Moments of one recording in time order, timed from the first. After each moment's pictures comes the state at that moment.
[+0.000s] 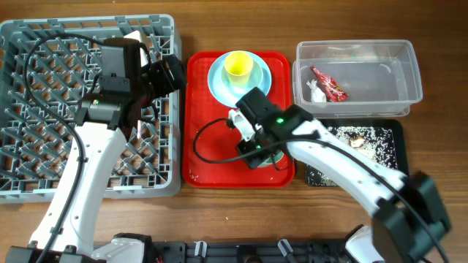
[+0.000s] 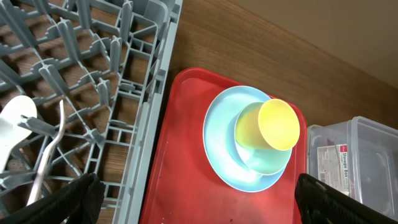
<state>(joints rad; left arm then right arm) -0.14 1.39 1.21 -0.60 0.11 -0.49 0.70 1.67 1.17 -0.86 -0.23 0.05</state>
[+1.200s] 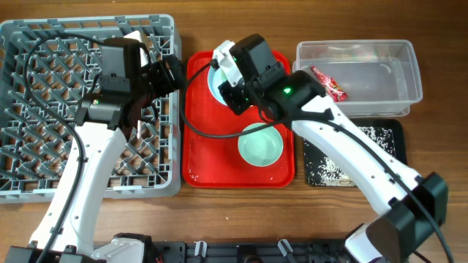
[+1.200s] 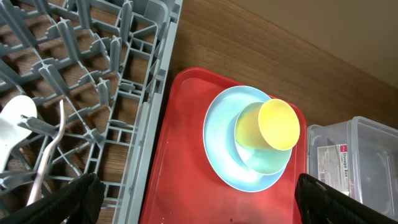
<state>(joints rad) -0.14 1.39 1.21 -0.60 0.11 -0.49 0.66 1.72 1.54 -0.69 -0.02 -0.10</state>
